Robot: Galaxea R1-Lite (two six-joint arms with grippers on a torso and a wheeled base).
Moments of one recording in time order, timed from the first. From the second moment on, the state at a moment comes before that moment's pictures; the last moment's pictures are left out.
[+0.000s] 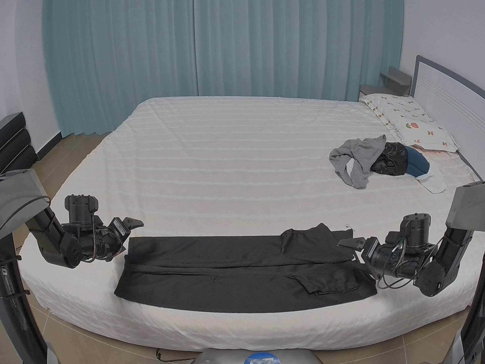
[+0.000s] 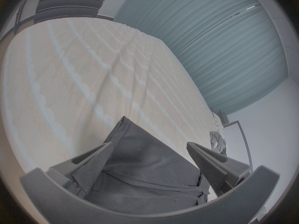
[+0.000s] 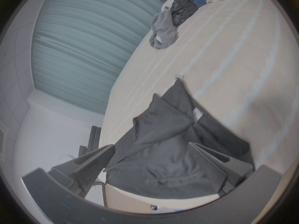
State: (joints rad) left arm 0.06 2.16 -0.72 -0.78 -0.28 -0.79; right arm 0.16 2.15 -0.41 -1.20 0.34 0.88
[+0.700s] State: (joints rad) left arm 0.07 2.18 -0.69 -0.79 -0.29 -0.80; right arm 0.42 2.17 -0.30 -1.24 0.11 1.16
